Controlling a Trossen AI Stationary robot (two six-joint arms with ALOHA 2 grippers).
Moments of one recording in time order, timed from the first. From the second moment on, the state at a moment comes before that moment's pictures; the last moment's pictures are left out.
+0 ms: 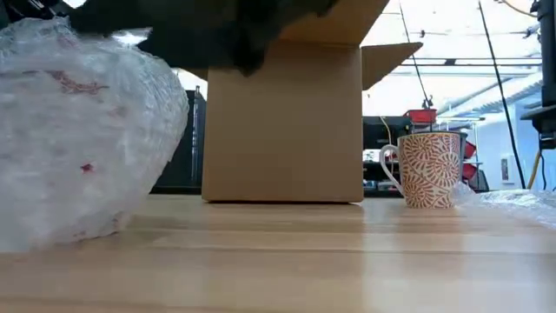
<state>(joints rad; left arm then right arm) -0.70 1.68 0.98 -0.32 -0.24 -0.69 0.44 2.13 1.45 0.25 0.29 0.02</state>
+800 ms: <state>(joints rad) -0.70 1.48 1.02 -0.42 -0.26 -0.70 0.40 2.17 1.46 0.24 0.21 0.02</state>
